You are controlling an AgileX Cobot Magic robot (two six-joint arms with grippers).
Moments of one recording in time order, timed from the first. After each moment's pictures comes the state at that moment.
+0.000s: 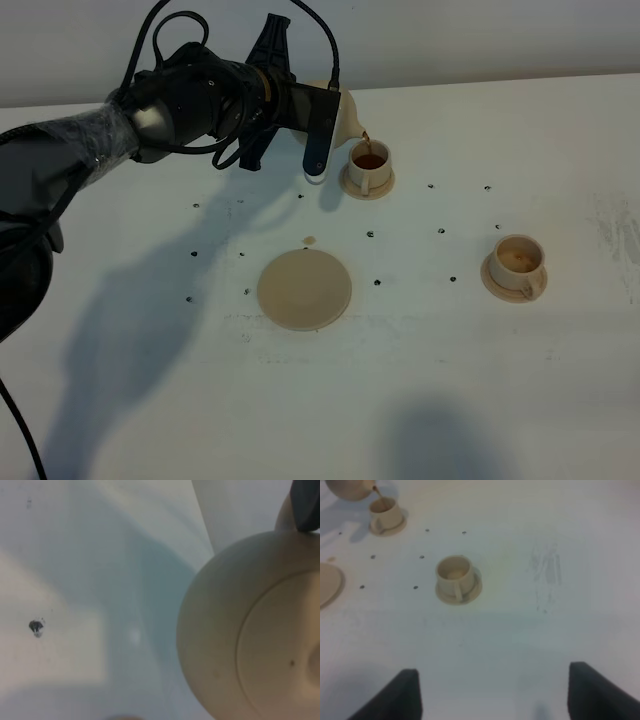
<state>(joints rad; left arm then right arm) -0.44 2.25 -1.74 0.45 0.24 1.15 -0.01 -0.01 -0.52 0.12 1.12 -0.06</state>
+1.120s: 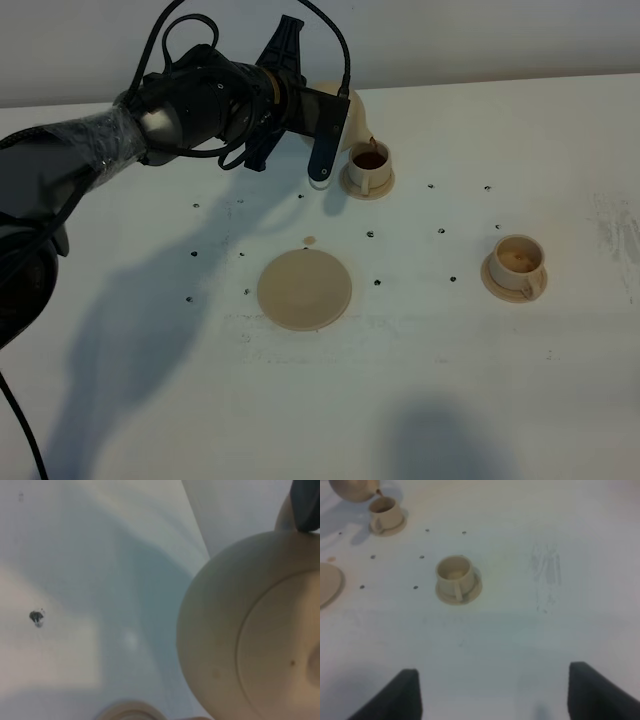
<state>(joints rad) -0.46 2.25 -1.74 0.46 0.23 1.19 -0.01 -0.01 -0.52 0.12 1.12 -0.06</state>
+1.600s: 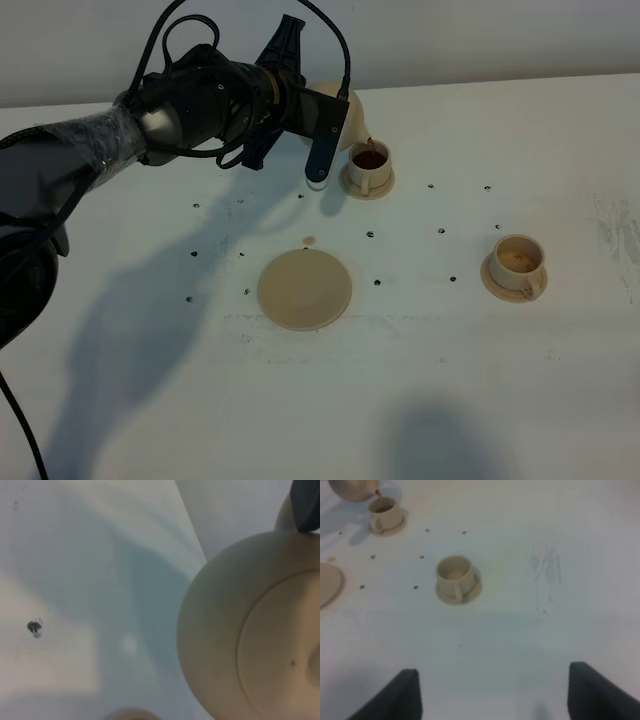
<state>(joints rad) -0.46 2.25 -1.74 0.48 0.23 1.20 -0.01 -0.01 -0.52 0.12 1.12 -0.06</state>
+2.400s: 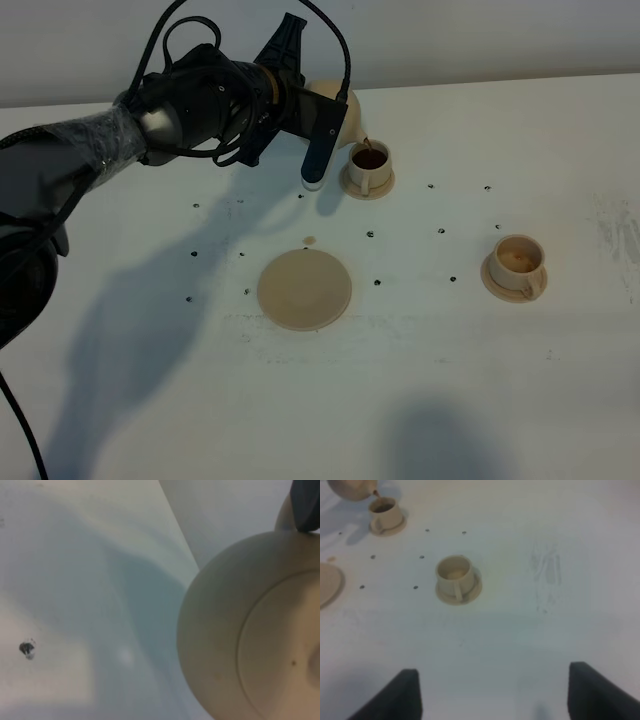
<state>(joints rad) -0.46 2.25 -1.74 0.53 0.23 1.20 -0.01 -0.01 -0.52 0.12 1.12 -0.06</state>
